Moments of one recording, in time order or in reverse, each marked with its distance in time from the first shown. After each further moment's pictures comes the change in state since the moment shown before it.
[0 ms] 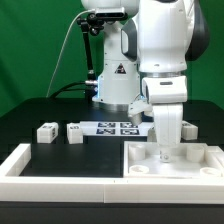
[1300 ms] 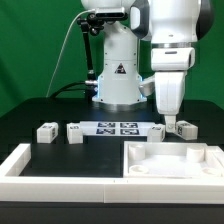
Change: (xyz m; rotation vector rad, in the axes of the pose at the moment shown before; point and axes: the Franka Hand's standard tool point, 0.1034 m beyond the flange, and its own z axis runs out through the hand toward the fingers) arm 0.024 -0.033 -0.046 -0.038 -0.016 0.226
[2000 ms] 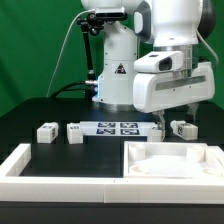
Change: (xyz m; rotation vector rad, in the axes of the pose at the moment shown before) arm 0.014 -0.030 0.006 0.017 0.026 0.848
